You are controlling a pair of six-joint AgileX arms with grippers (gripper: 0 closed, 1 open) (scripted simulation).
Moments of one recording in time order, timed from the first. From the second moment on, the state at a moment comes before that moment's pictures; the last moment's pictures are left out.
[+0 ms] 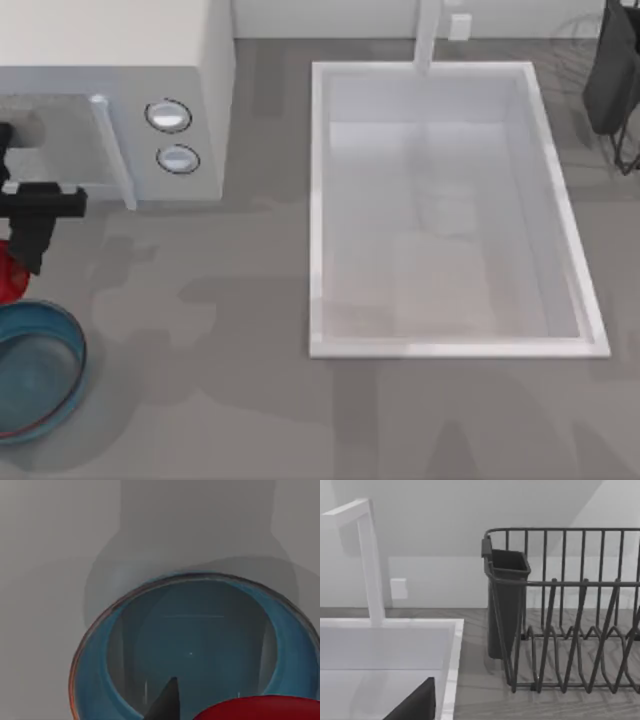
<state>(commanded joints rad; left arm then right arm) -0.05 1.66 1.29 -1.17 0.01 -0.02 0.00 0.00 0.00 0.00 0.00 0.00</state>
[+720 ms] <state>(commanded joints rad) -0.05 1.59 1.80 -1.72 0.01 -0.03 0.00 0.00 0.00 0.00 0.00 0.00</state>
